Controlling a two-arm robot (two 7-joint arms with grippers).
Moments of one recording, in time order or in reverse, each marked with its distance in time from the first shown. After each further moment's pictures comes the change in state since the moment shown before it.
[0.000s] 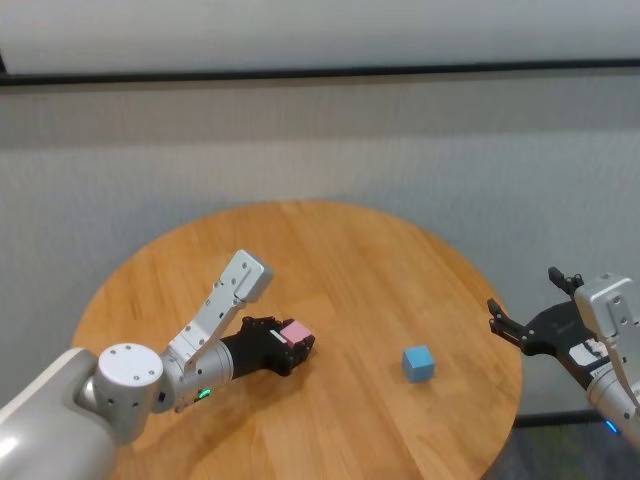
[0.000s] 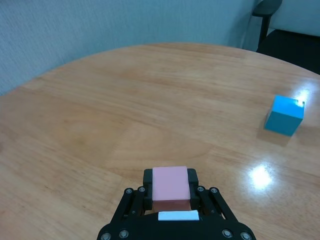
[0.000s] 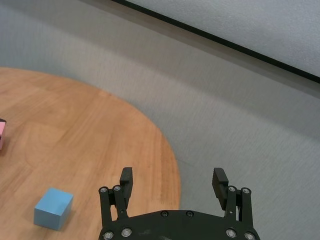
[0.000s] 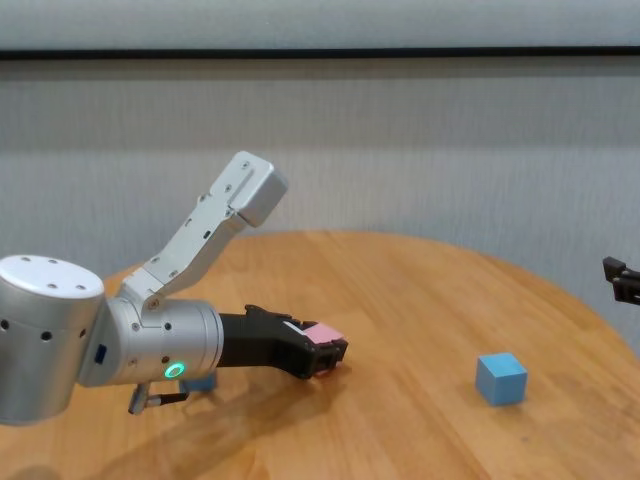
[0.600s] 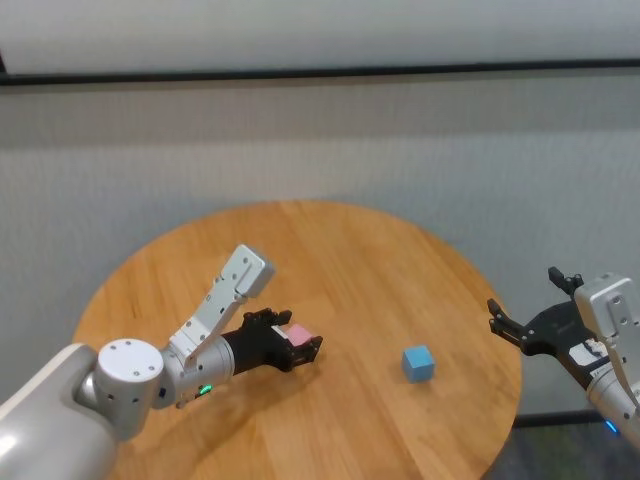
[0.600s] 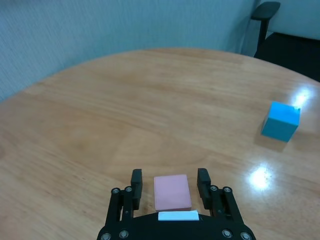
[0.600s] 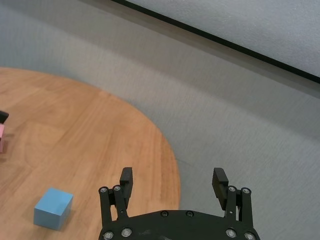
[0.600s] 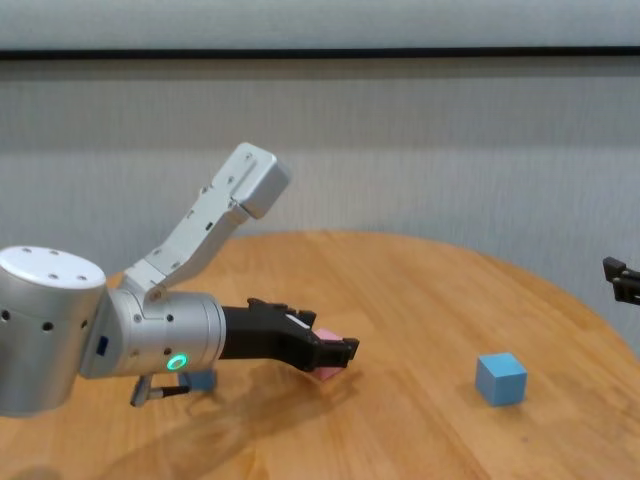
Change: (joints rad) left arm 0.019 0.013 -0.013 -0.063 -0.006 0.029 -0.004; right arm 0.000 0.000 0.000 0.000 0.000 0.000 0.000
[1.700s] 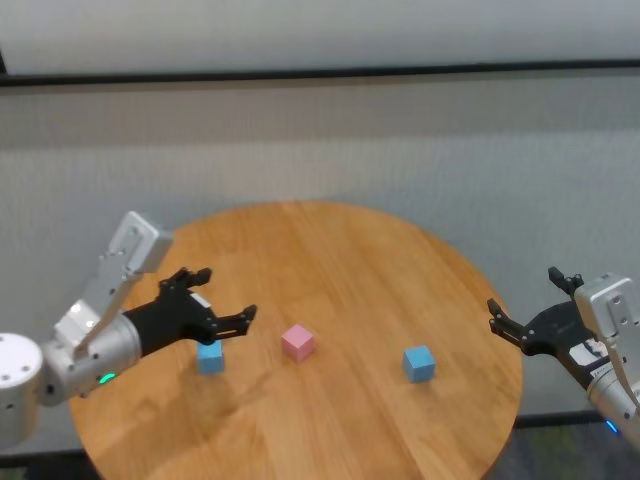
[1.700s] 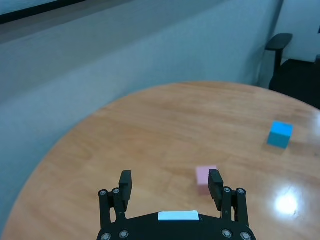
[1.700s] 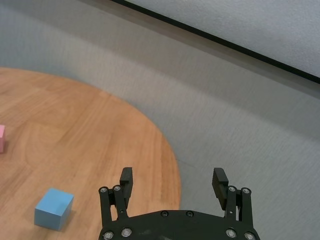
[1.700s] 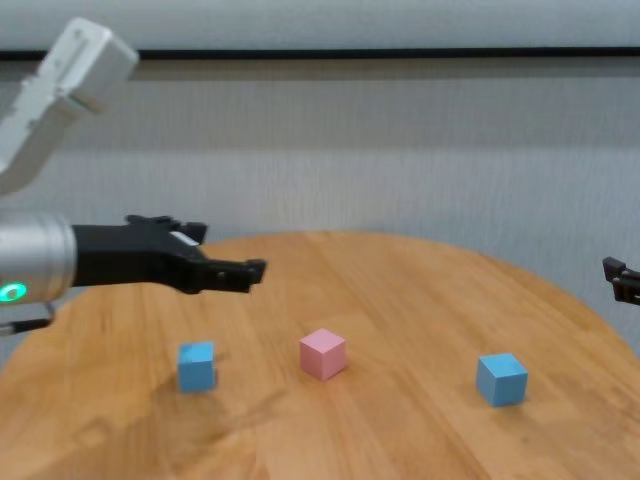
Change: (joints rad) left arm 0.211 0.251 -0.101 -0.486 -0.118 0.112 0.016; right arm 0.000 0.000 0.000 0.000 0.000 0.000 0.000
